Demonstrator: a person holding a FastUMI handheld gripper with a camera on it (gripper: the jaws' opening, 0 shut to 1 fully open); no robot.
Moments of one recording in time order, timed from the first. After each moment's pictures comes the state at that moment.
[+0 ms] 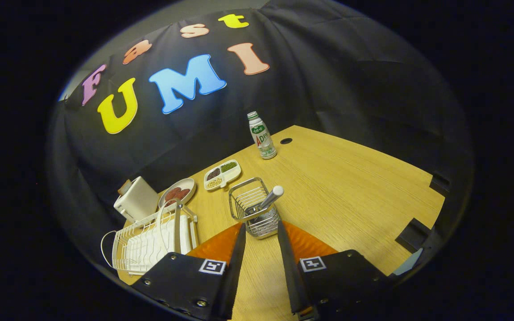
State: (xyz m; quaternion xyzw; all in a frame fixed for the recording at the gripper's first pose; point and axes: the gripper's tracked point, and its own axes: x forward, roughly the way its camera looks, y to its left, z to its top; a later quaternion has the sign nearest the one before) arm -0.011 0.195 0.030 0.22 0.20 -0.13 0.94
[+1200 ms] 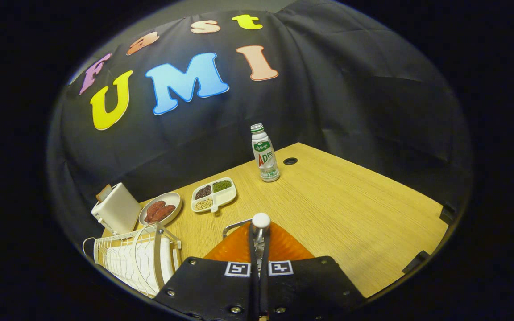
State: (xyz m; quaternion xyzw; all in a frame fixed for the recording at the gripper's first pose) arm 0.084 0.181 0.041 0.15 0.19 -0.14 0.96
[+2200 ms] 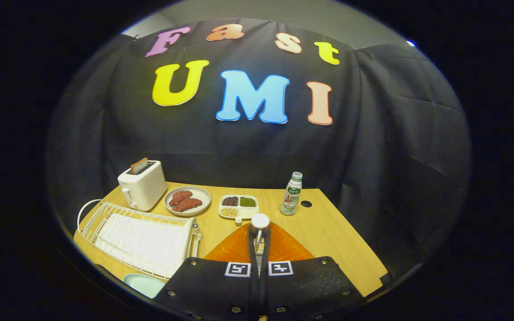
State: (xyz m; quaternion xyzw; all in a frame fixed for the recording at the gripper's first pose) arm 0.025 0.262 0.182 -0.06 0.16 -0.04 0.98
